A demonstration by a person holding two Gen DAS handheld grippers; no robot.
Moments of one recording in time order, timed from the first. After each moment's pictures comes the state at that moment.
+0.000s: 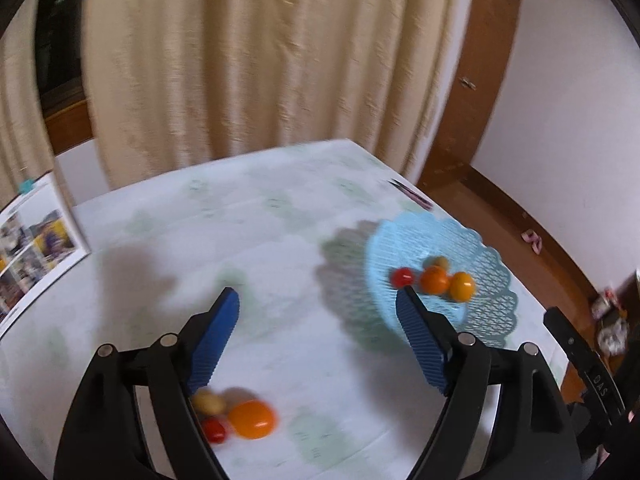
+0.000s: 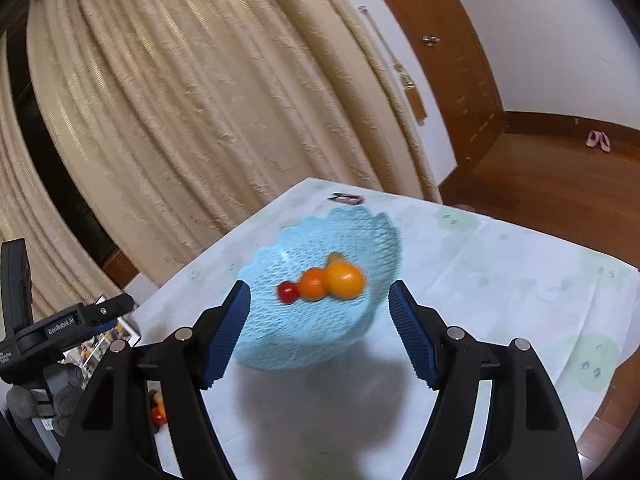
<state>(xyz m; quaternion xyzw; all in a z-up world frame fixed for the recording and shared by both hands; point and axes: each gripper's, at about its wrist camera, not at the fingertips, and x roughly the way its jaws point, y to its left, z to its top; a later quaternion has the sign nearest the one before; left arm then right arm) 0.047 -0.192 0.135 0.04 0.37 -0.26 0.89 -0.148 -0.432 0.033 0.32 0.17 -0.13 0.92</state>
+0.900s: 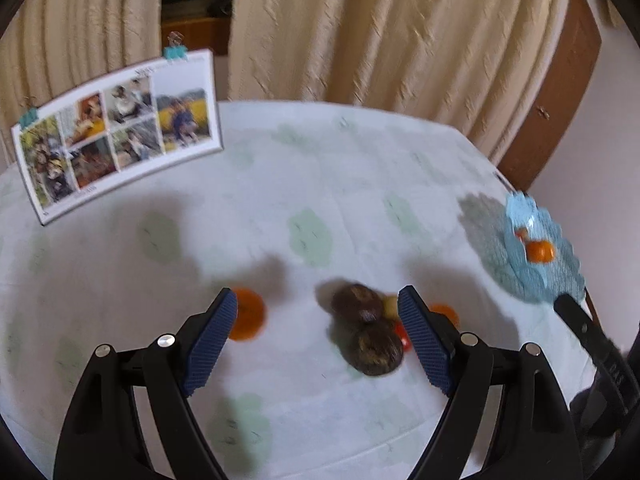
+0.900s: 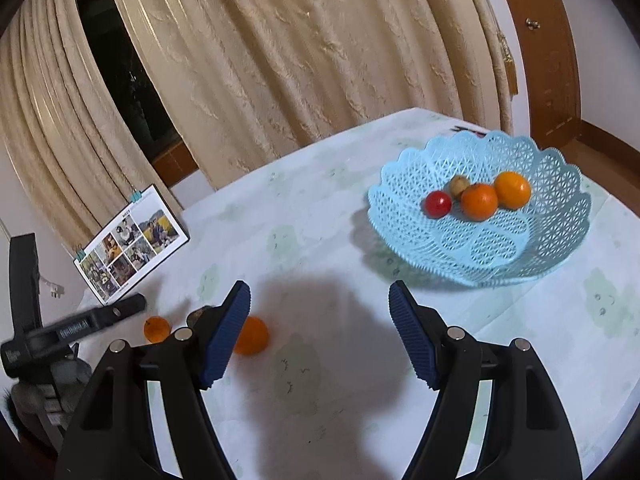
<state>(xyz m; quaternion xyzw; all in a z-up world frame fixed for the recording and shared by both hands) 0.033 -0.036 0.074 -0.02 0.42 -0.16 0.89 -0.081 -0.300 0.023 0.24 0.27 -0.01 0.93</state>
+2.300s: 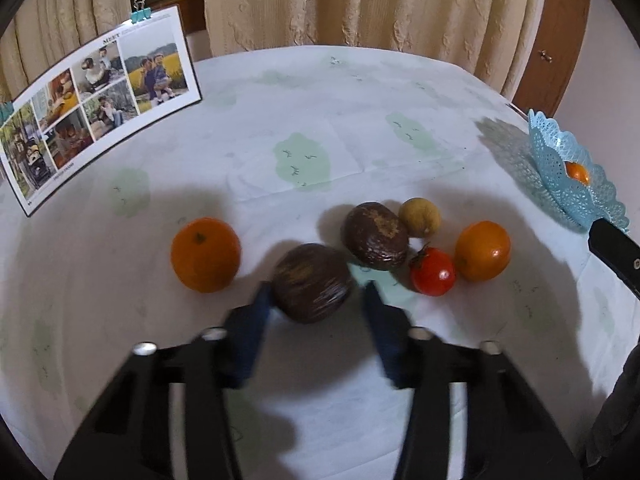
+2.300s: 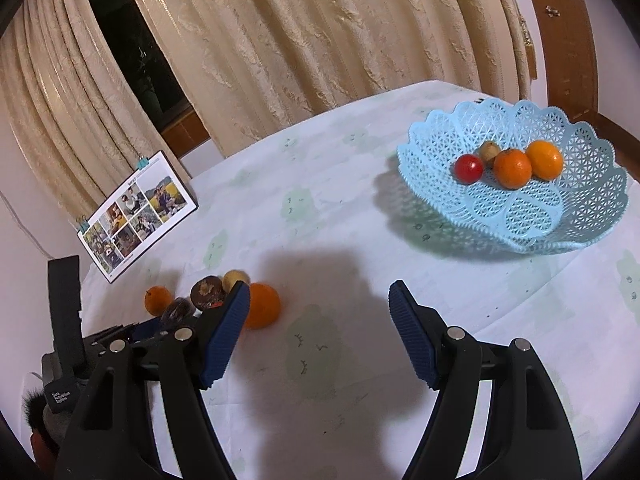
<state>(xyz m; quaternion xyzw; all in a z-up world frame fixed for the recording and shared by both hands) 0.027 -0.055 0.014 0.05 0.45 -0.14 0.88 -0.065 -0.281 0.003 0.23 0.31 0.03 0.92</state>
